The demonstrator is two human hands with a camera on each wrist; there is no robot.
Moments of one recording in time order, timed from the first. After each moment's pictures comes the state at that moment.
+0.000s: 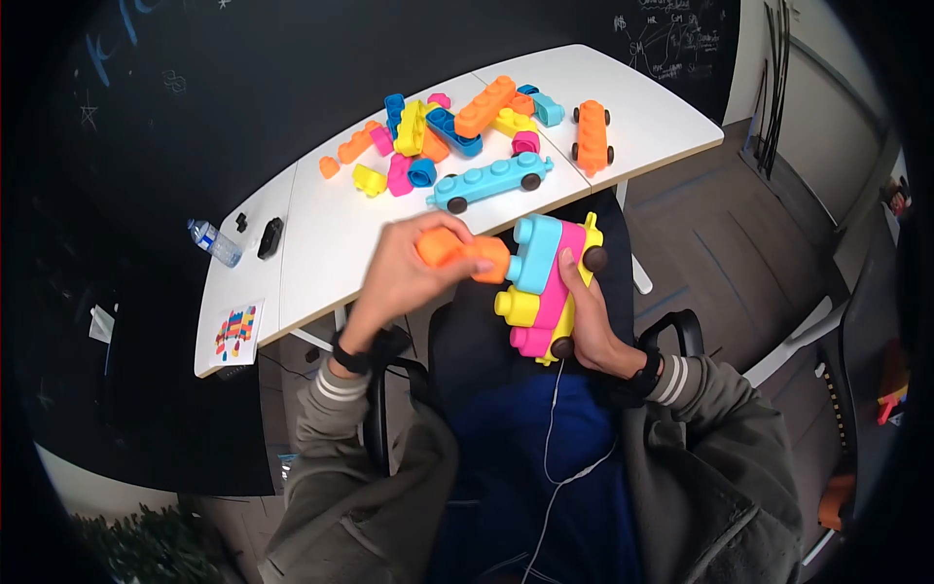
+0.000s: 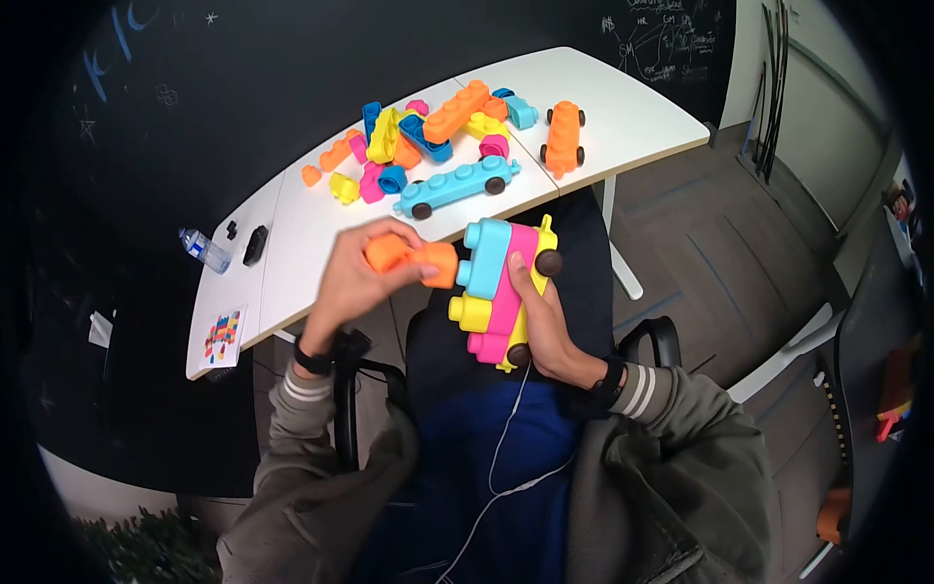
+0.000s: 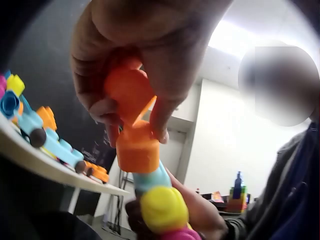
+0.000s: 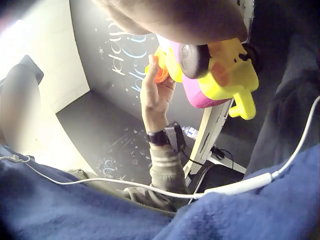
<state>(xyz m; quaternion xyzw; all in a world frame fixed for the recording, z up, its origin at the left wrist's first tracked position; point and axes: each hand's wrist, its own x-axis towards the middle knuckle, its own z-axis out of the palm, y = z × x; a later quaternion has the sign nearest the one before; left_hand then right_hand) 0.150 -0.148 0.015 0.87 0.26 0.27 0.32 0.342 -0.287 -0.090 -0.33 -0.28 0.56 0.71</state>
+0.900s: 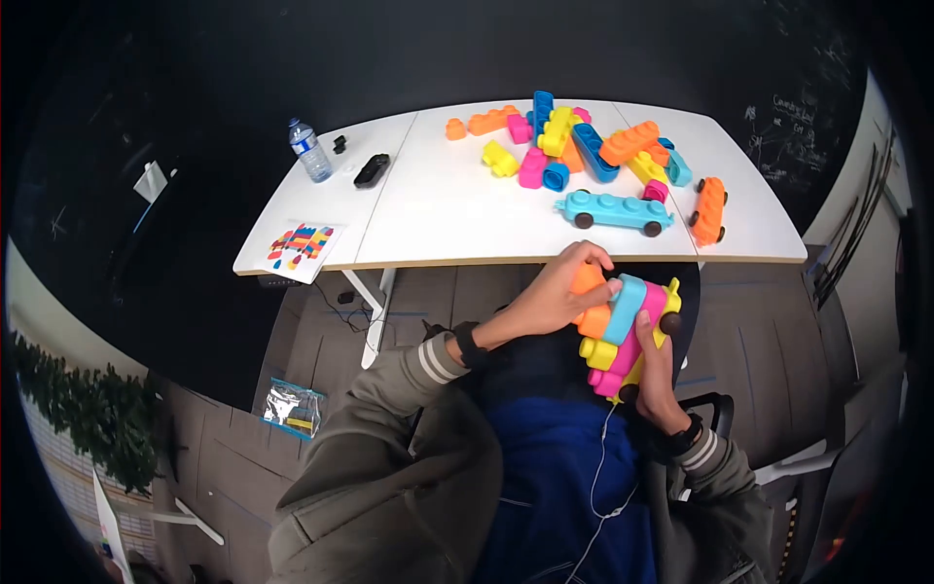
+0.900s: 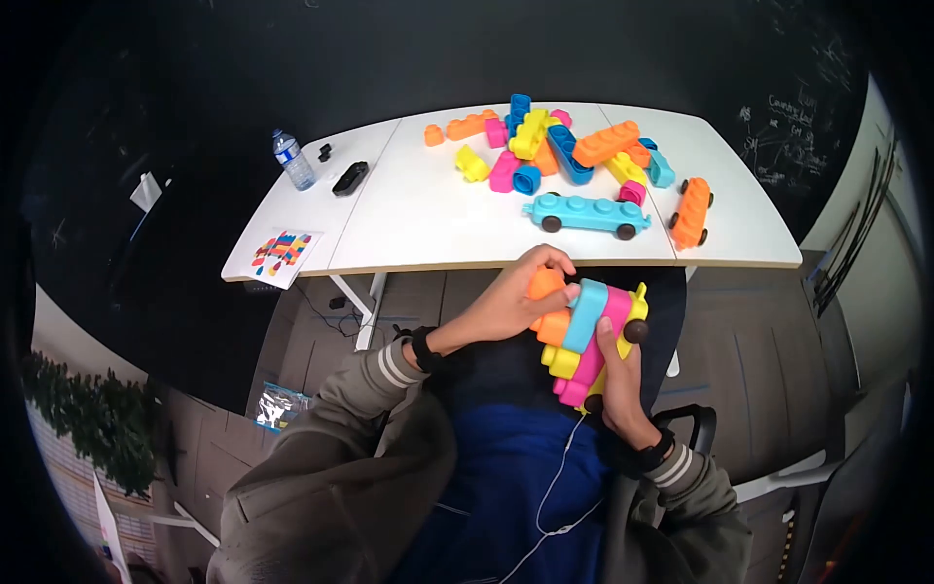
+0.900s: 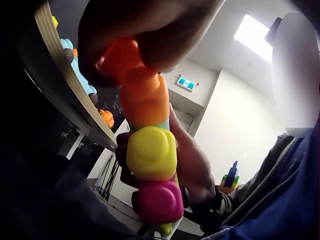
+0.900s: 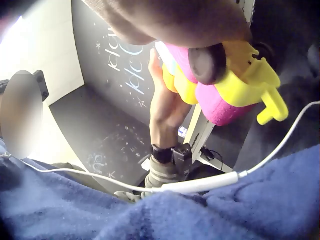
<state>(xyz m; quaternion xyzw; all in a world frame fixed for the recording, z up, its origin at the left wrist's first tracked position) 0.167 -0.146 -0.073 0.81 0.20 0.38 0.40 0.343 -0.282 -0.112 -0.44 -0.35 0.53 0.64</state>
